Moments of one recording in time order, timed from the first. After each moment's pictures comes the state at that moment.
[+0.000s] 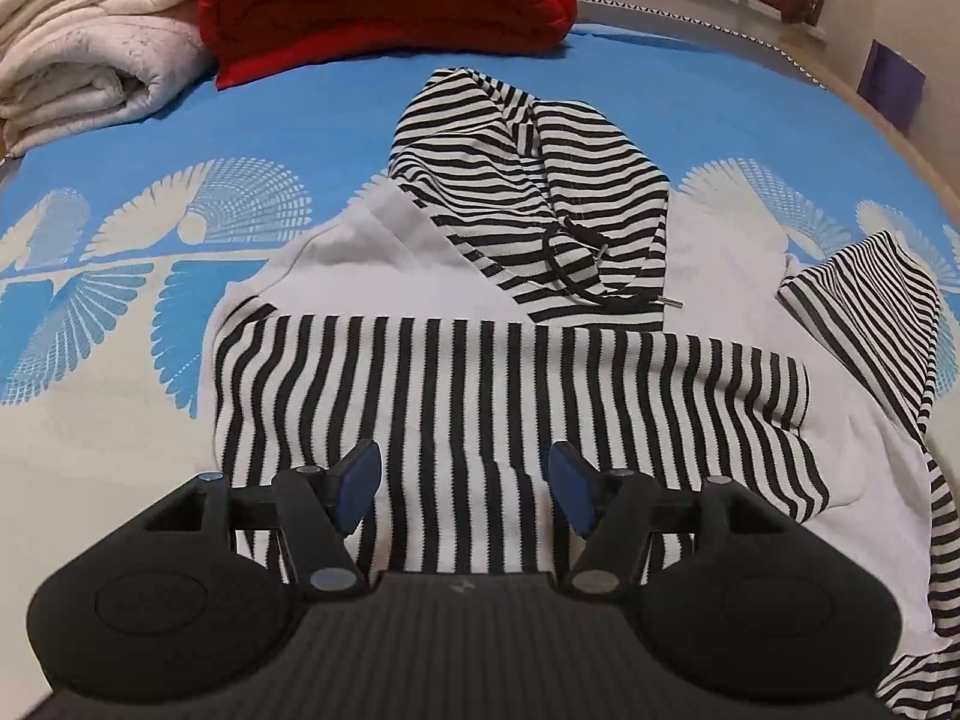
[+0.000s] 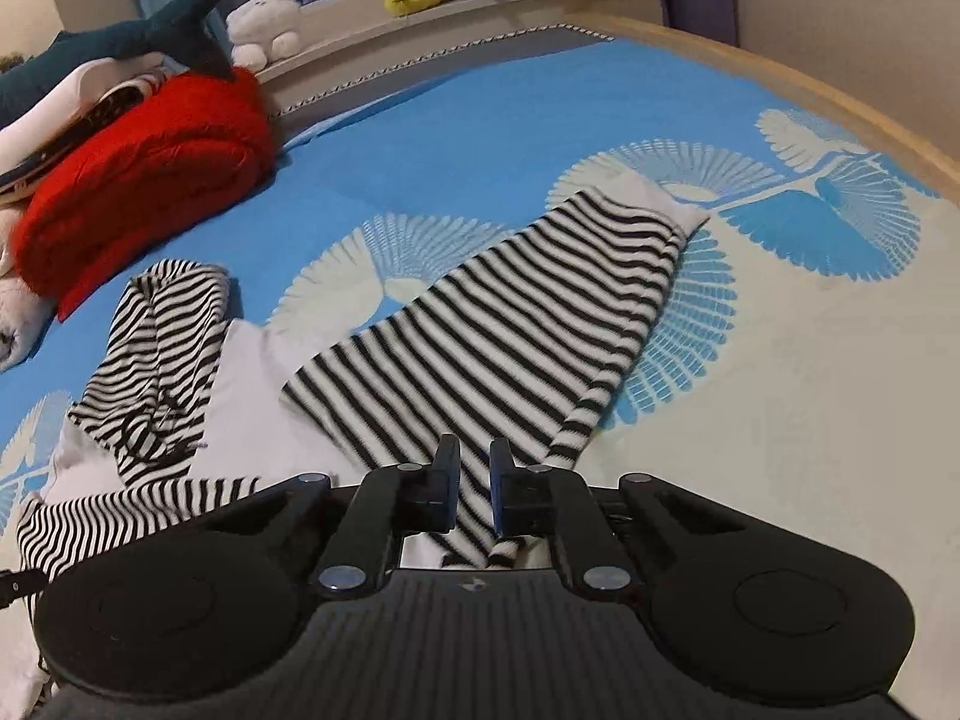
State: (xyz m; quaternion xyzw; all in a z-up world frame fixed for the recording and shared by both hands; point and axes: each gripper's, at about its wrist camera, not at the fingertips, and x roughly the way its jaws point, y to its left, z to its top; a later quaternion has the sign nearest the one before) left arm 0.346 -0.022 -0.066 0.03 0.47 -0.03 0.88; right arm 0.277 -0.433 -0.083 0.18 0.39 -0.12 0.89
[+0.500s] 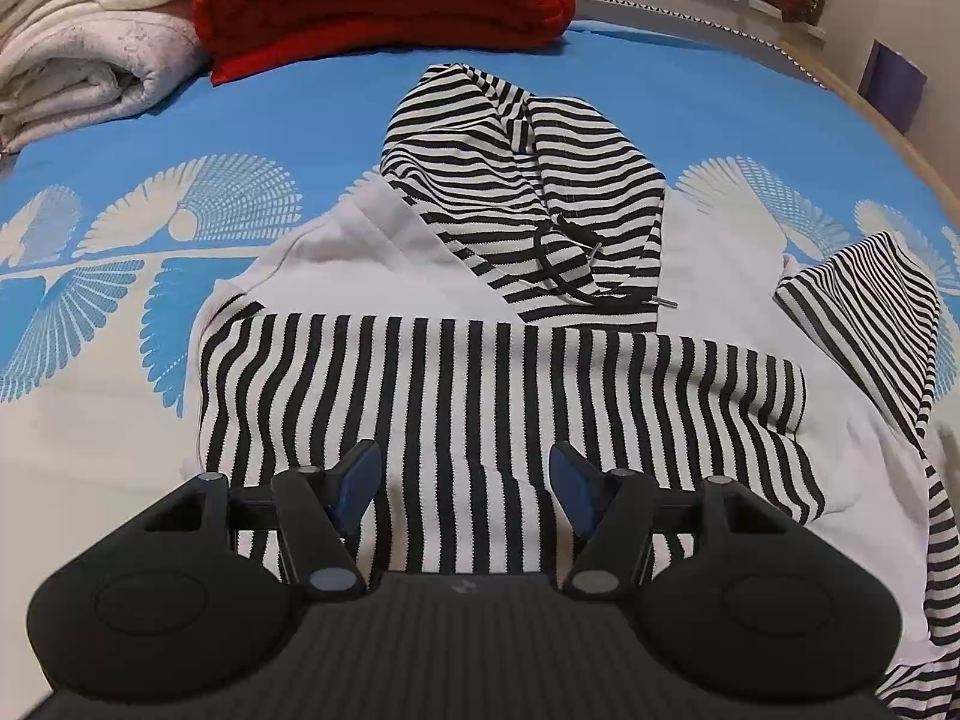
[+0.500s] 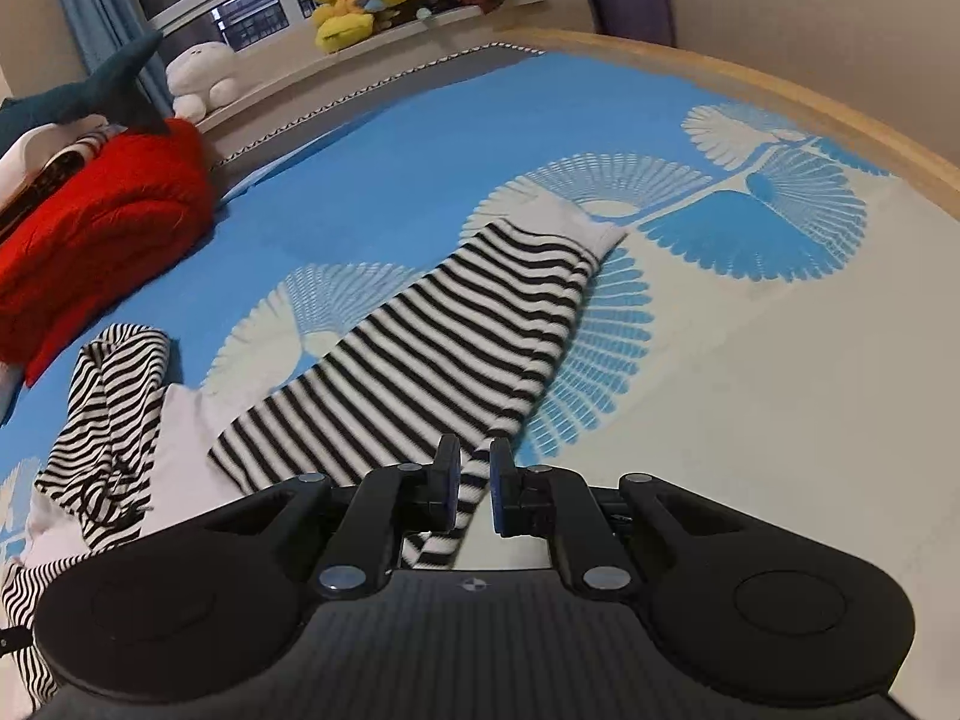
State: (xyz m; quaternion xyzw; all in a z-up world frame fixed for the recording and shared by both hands) left arm 0.350 -0.028 -0.070 0.02 0.48 -0.03 0.88; right arm 0.270 -0.489 -0.088 0.21 0.37 -0.16 0.89
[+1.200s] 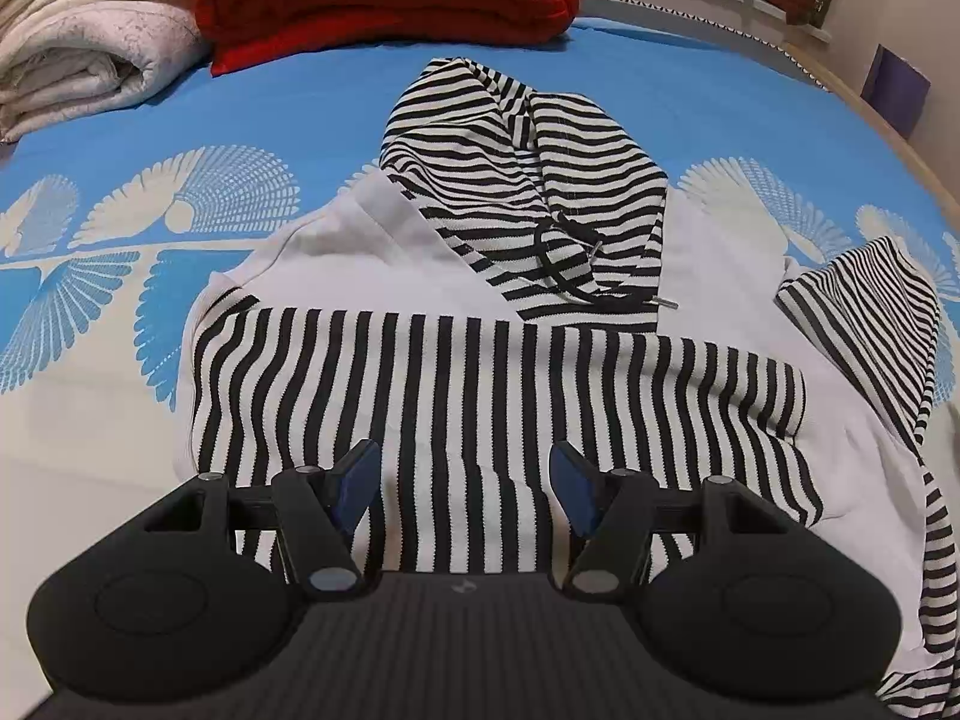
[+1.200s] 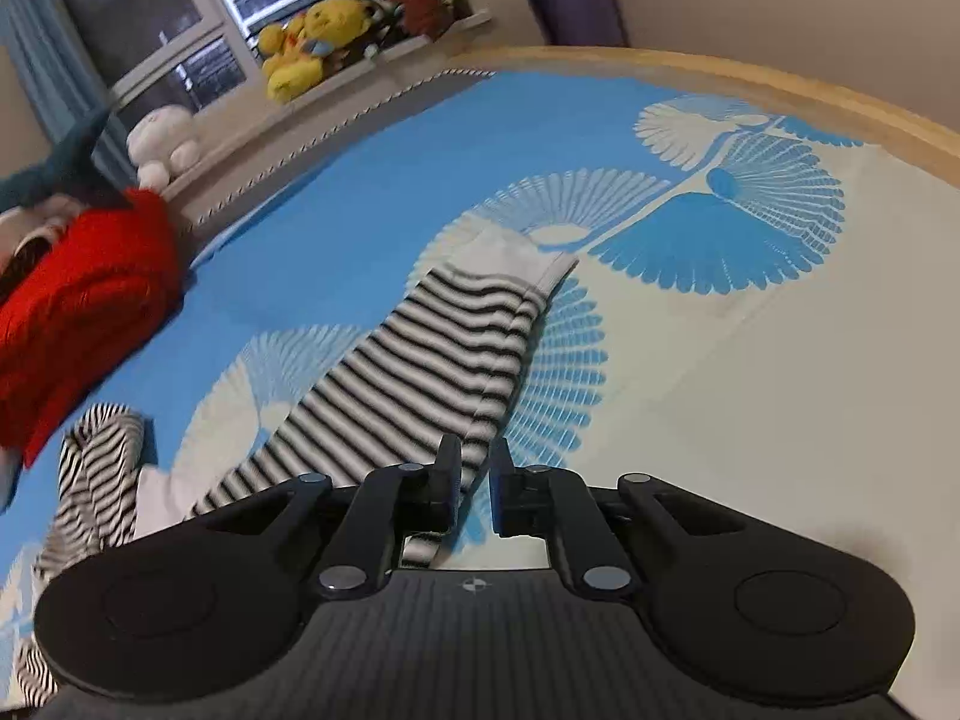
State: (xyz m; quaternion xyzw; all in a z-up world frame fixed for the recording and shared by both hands) left arm 0.353 -0.026 -0.072 0.02 0.48 -0.03 0.88; right arm 0.278 -0.544 -0.107 0.27 0.33 -0.19 0.88
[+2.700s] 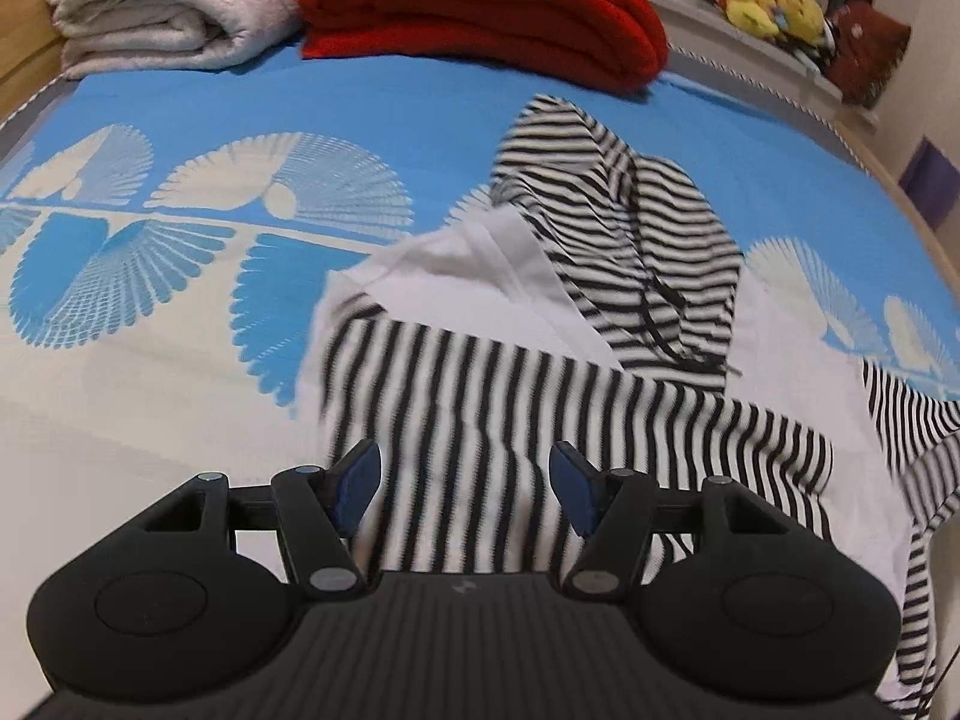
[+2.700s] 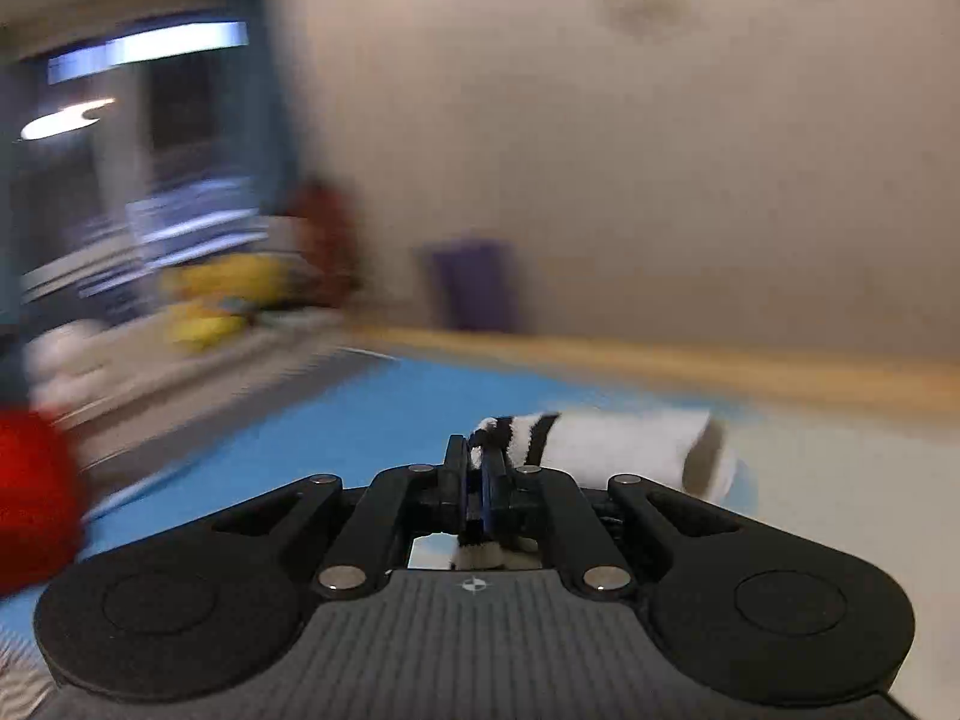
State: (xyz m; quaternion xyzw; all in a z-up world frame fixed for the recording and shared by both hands) left arm 0.349 0.057 -0.045 -0.07 0.47 0.01 0.88; right arm 0.331 -0.496 -0.025 0.13 0.10 -0.32 0.93
